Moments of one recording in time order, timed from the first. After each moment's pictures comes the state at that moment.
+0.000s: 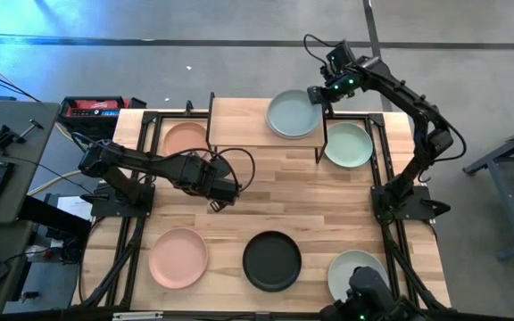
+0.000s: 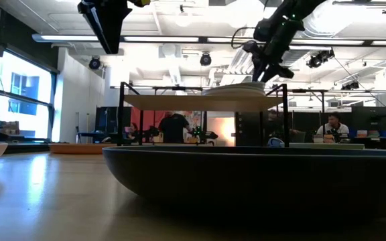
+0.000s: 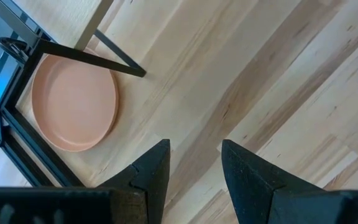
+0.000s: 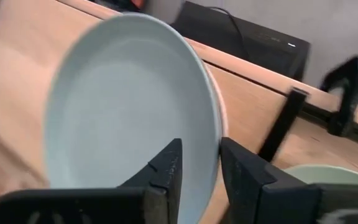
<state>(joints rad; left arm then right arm) -0.20 1.65 1.58 -1.50 -0.45 -0.83 -0.93 1.66 1.61 -1.00 -0.28 0.29</state>
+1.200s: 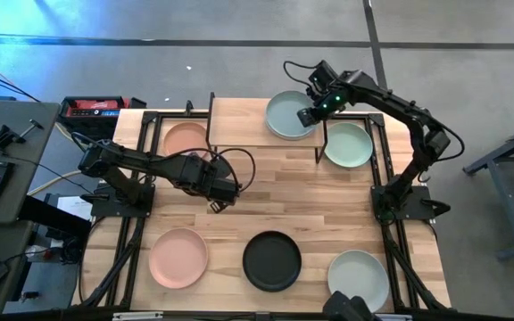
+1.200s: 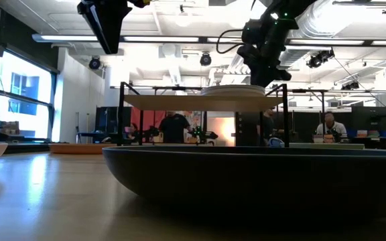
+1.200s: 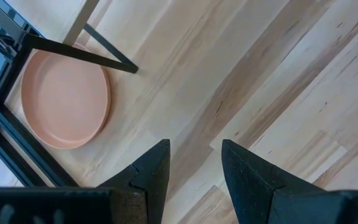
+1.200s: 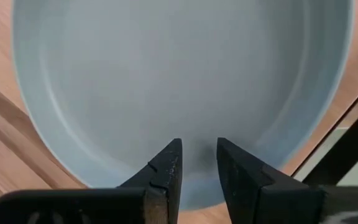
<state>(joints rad) -0.20 1.65 1.58 -1.49 -0.41 -0.84 -0.76 1.66 1.54 -1.06 -0.21 0.29</state>
